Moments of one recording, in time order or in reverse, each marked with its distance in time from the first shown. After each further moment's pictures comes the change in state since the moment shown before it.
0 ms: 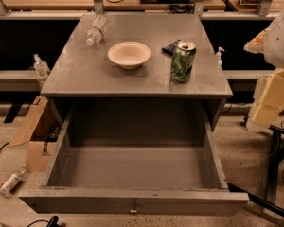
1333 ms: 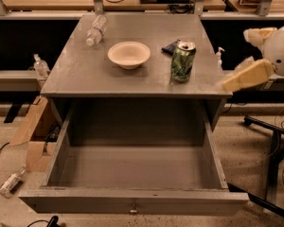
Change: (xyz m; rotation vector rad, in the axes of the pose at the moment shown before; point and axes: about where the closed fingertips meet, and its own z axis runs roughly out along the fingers) arm -0.024 -0.089 0.035 0.181 -0.682 0.270
